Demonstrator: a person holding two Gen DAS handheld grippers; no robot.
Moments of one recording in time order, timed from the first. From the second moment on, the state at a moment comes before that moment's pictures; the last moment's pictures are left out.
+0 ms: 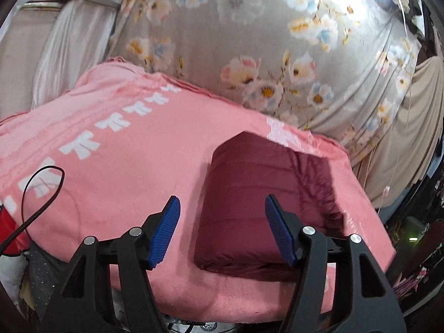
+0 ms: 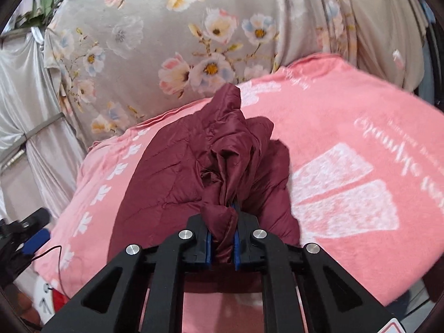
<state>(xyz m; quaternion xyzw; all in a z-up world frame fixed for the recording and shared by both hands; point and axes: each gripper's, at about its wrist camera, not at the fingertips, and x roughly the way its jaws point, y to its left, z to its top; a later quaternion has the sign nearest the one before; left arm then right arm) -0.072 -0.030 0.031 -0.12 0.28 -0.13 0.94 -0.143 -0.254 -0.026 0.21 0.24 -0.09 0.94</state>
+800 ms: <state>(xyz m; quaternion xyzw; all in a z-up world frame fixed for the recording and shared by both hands) -0.027 -0.106 -0.071 0.00 0.40 -0.14 0.91 -0.135 -0.254 -0.102 0.12 0.31 -0.16 0.93</state>
